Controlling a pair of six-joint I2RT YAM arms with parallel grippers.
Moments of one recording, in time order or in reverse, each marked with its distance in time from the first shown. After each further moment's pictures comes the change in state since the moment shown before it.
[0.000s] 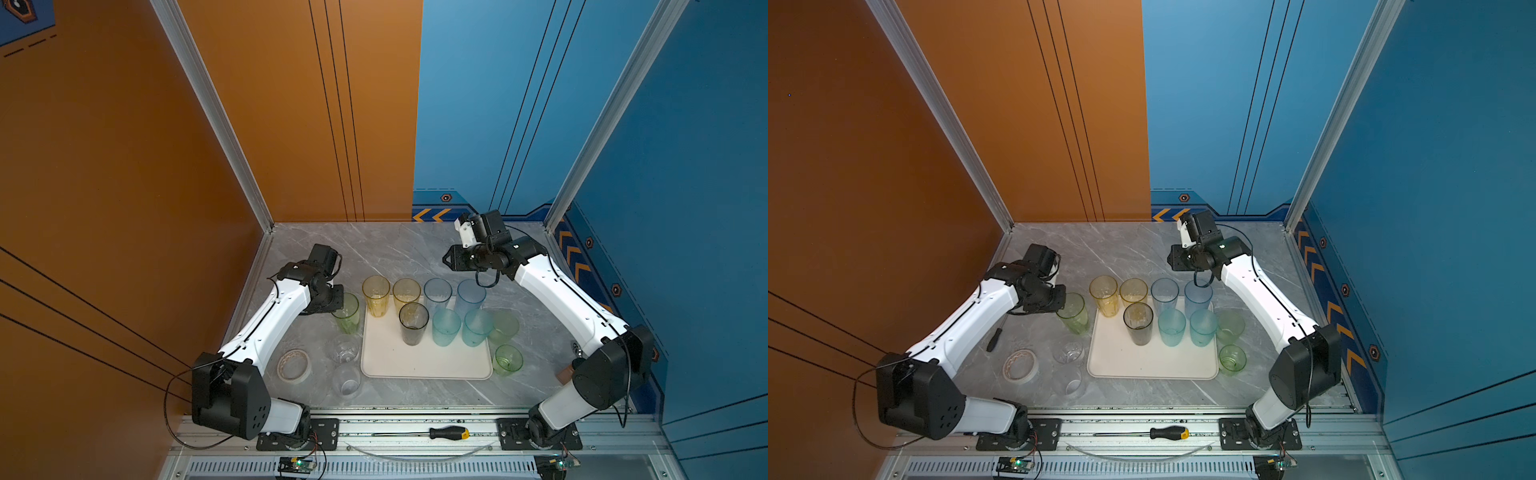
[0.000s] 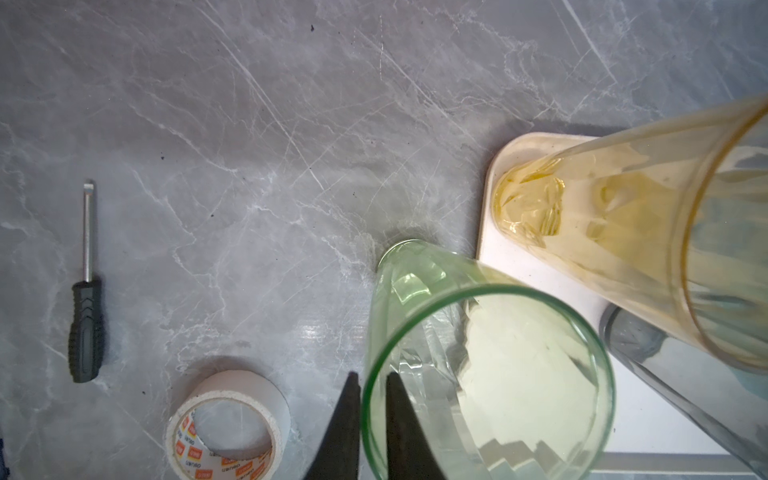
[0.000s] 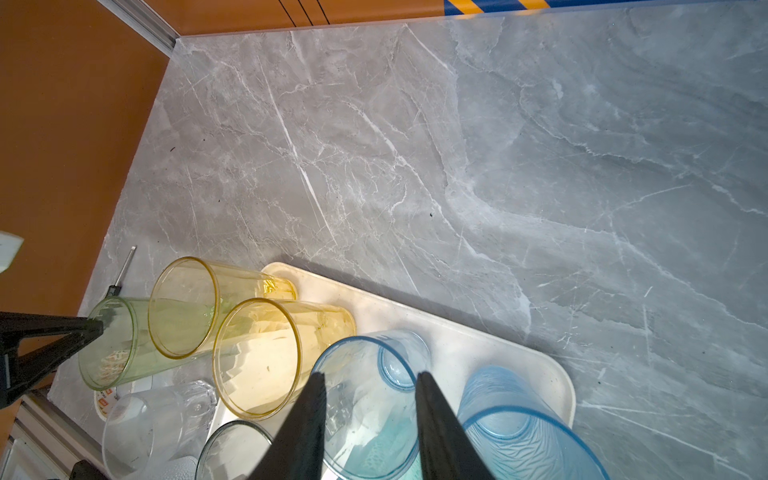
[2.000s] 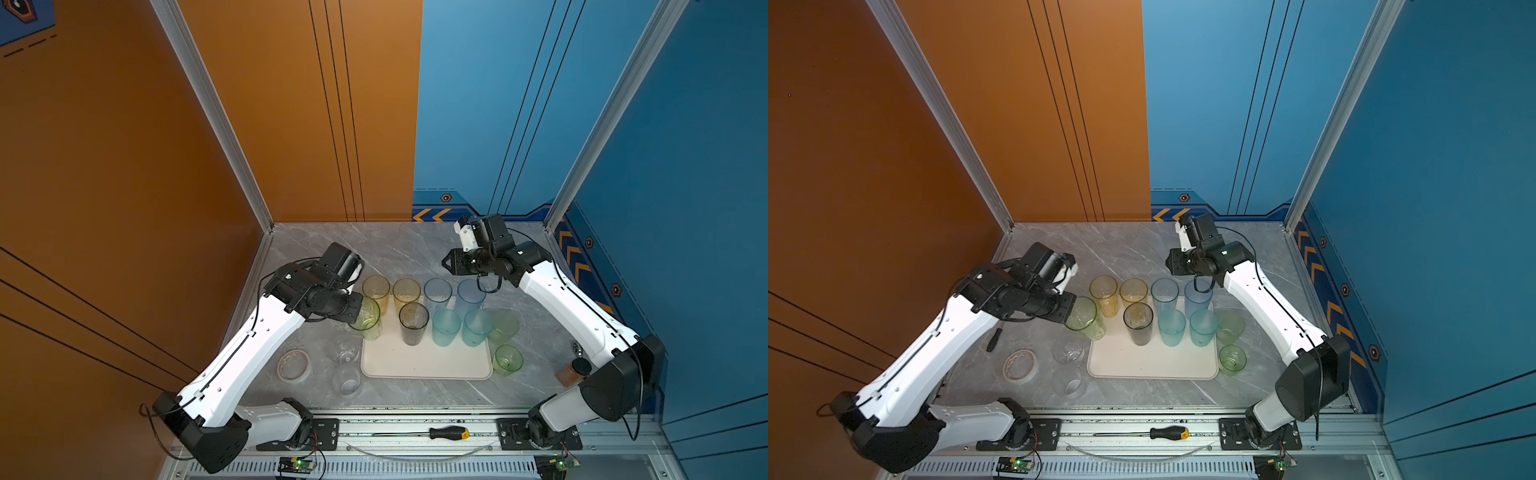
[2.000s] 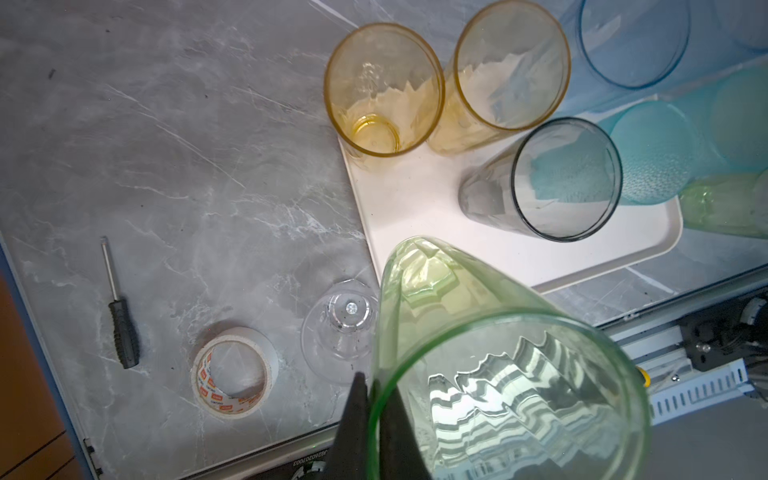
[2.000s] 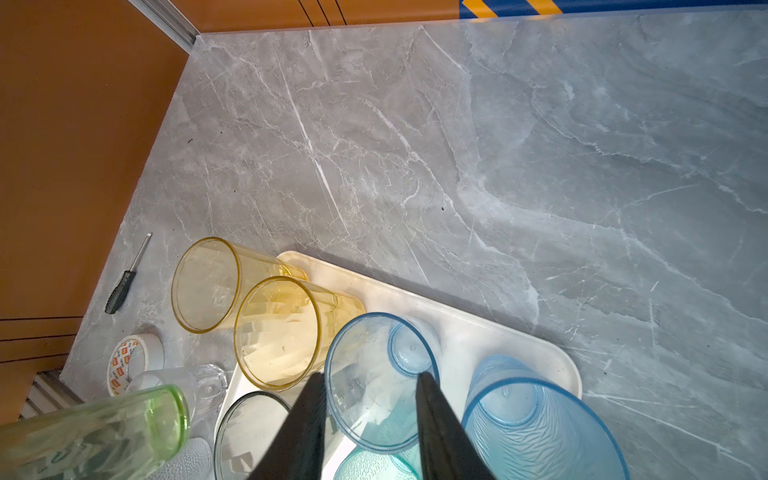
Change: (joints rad) left arm -0.377 -0.132 0.285 -0.330 -0.027 0.003; right arm 0.034 -0.067 -0.041 -0.002 0.005 0.001
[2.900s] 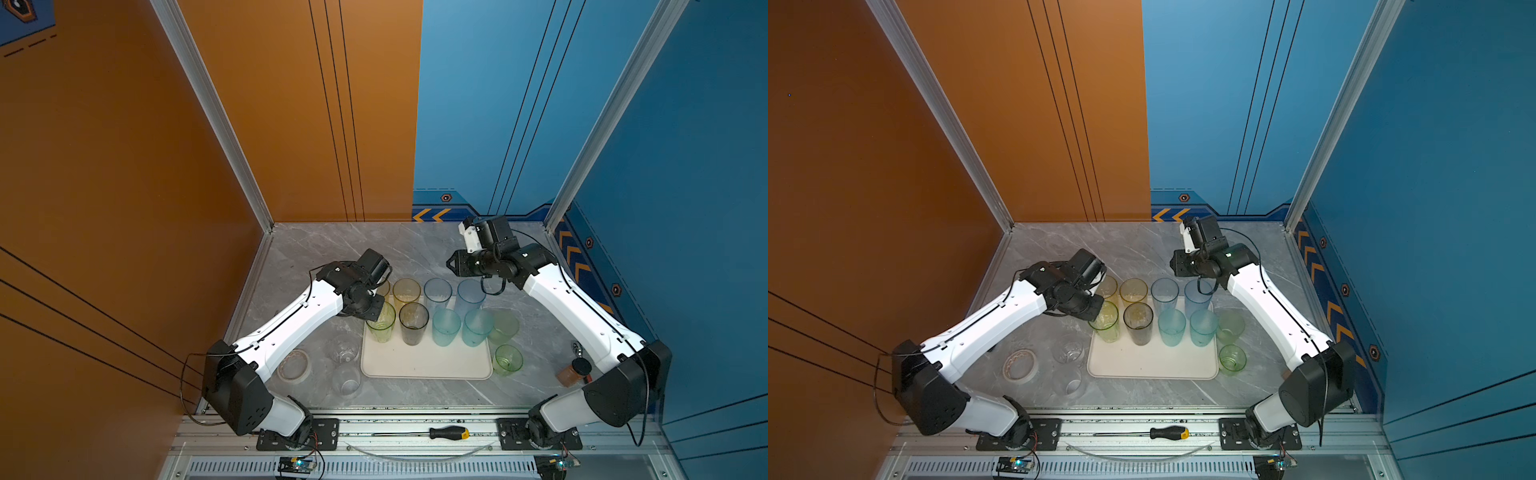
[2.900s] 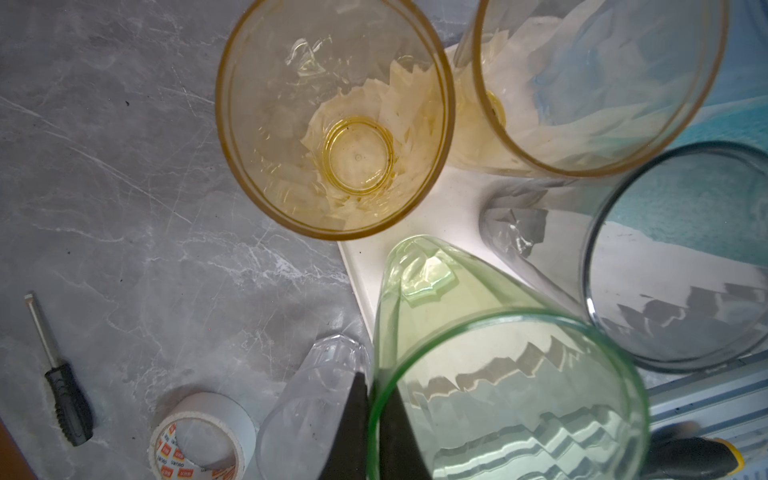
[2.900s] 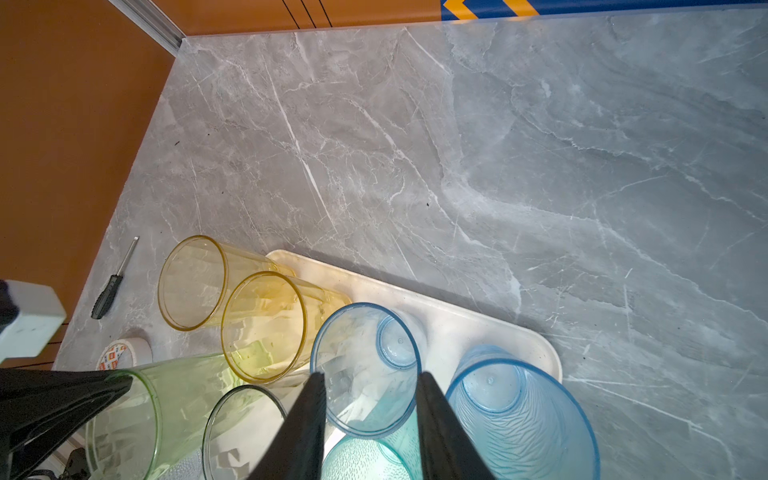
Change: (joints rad) left arm -0.008 0.193 -0.135 0.244 -0.025 0.019; right arm -0.011 -0.028 -0.023 -0.010 0.025 0.000
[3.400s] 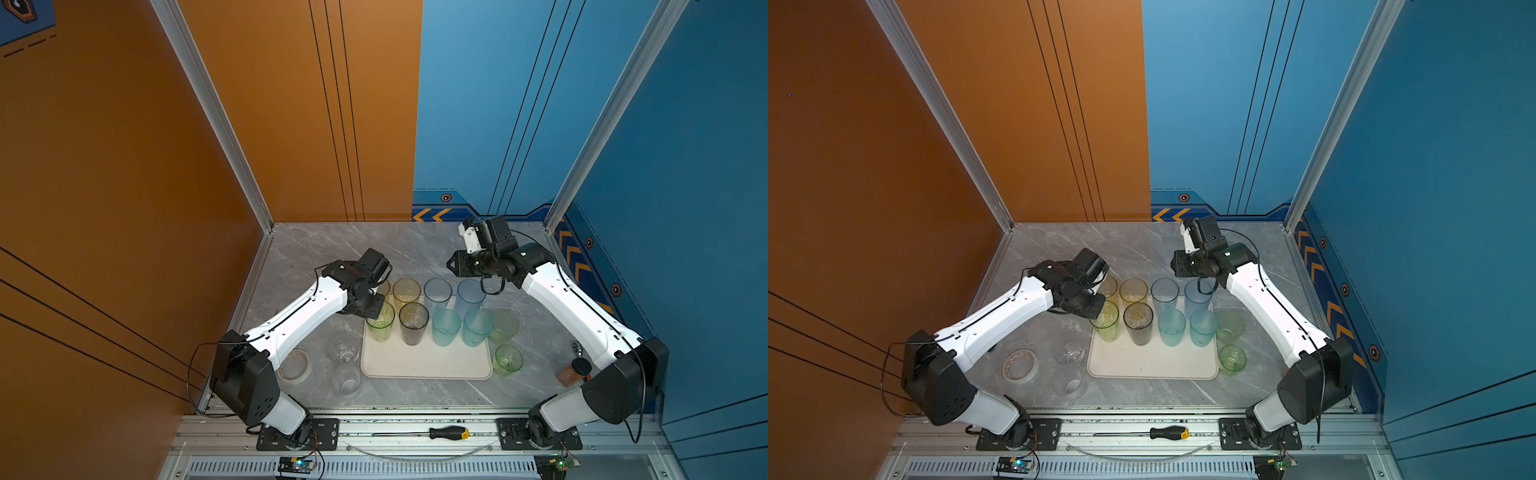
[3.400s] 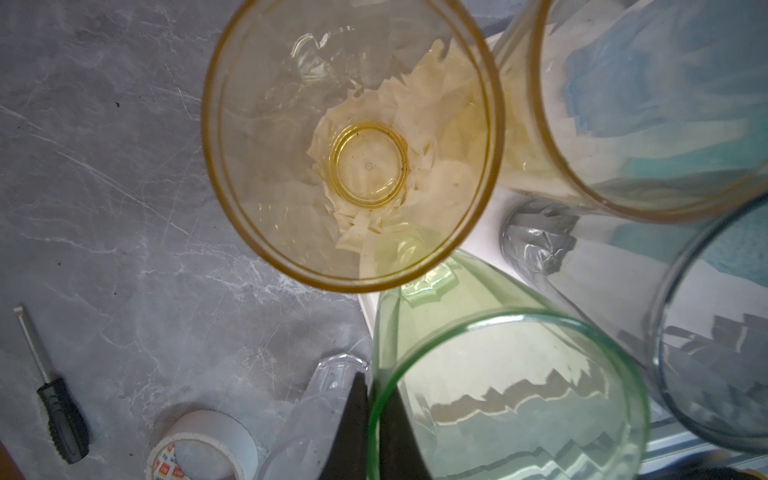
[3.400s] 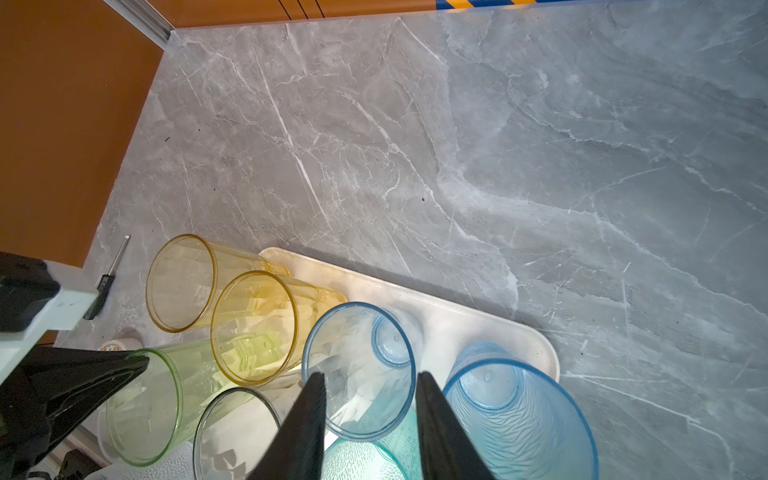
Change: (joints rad) left arm 0.029 0.047 -0.013 0.041 0.000 0.026; right arm -0.006 0.019 0.000 -0.007 0.000 0.000
